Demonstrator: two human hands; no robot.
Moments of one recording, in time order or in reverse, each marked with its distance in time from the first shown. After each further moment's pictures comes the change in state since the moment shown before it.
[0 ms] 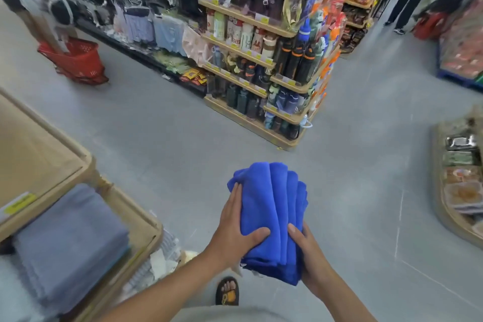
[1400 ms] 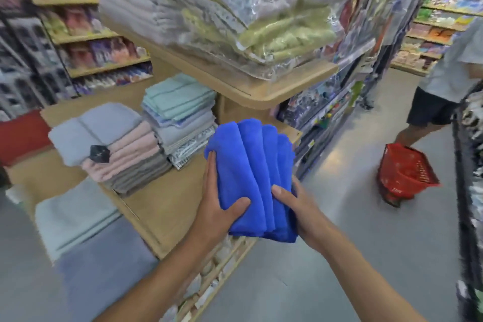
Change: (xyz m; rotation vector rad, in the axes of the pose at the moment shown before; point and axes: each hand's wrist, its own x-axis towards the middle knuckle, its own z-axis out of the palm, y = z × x) left_hand 0.246 0.036 -0.402 0.277 1.815 0.075; right_hand 0.487 -0.261 0.576 -0.648 -1.739 0.073
